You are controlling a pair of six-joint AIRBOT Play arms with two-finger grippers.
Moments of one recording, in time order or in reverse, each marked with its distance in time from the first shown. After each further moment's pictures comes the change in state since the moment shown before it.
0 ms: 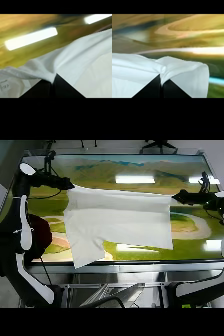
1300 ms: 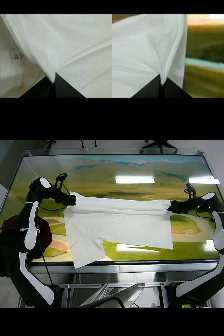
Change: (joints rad) left arm -0.047 -0.018 -0.205 0.236 0.046 -0.087; right arm 0.037 -0.146 0.063 -0.283 0.083 0.108
